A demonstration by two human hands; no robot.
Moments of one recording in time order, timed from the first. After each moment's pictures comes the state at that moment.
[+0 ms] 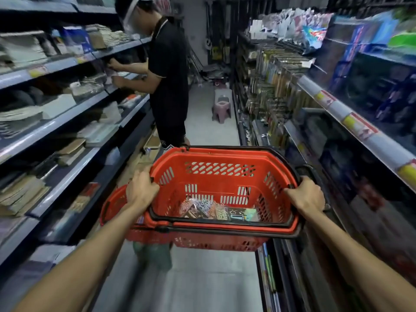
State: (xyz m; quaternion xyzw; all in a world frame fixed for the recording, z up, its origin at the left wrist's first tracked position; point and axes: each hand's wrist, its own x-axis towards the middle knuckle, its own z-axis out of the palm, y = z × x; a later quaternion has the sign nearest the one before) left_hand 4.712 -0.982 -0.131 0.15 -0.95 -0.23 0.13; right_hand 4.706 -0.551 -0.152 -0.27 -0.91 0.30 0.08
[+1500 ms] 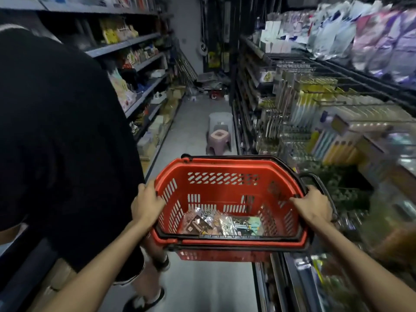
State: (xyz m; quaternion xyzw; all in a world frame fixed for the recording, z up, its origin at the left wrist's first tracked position) left_hand 3.646 -0.923 -0.157 0.15 -0.95 -0.25 0.10; right_hand 3.638 -0.487 -0.157 -0.27 -0.92 0.29 0.07
